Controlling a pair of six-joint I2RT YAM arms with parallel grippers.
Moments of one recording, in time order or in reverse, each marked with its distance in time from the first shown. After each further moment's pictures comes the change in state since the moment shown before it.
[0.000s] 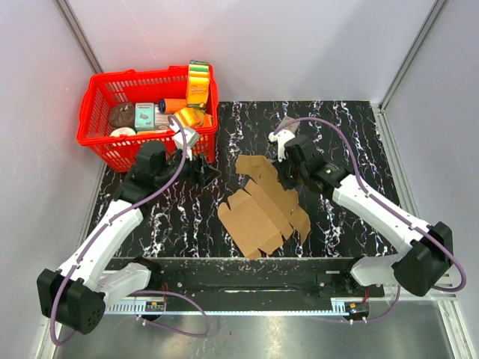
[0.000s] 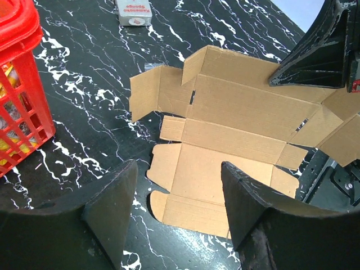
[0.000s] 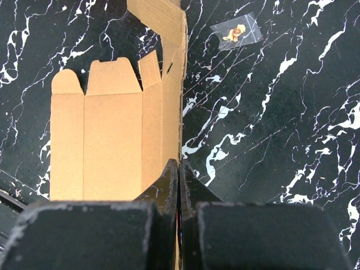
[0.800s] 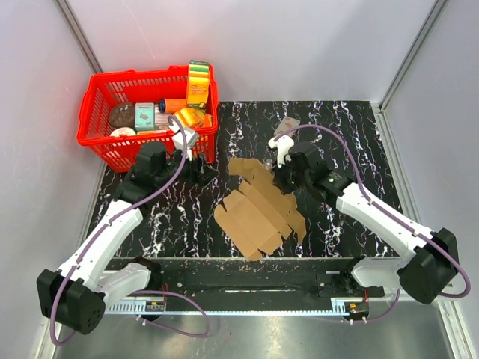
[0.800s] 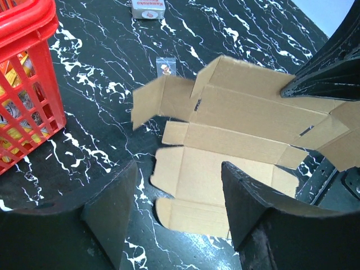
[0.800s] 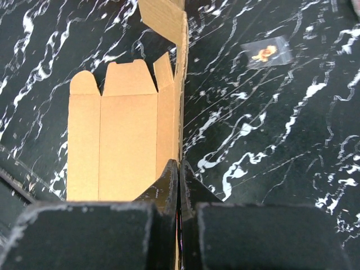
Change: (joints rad) left arm 0.000 -0.003 0.001 -0.023 -0.054 0.006; right arm 0.000 -0.068 -0.120 0.154 -0.089 -0.018
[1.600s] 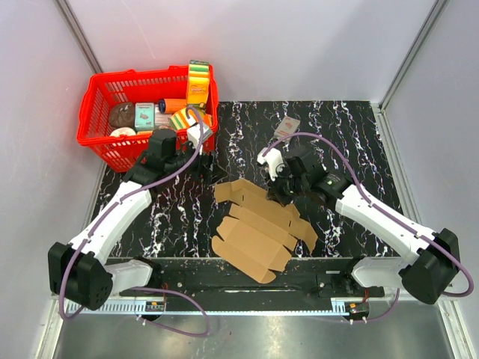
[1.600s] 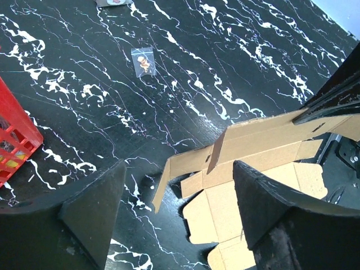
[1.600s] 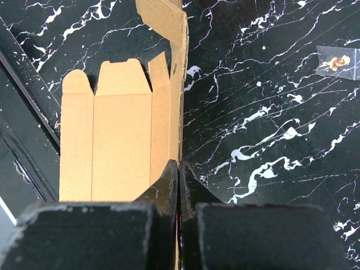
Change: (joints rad) left arm -0.006 0.157 0.096 -0.042 0.134 0.101; right arm 0.055 0.004 0.029 -0.127 -0.212 -0.183
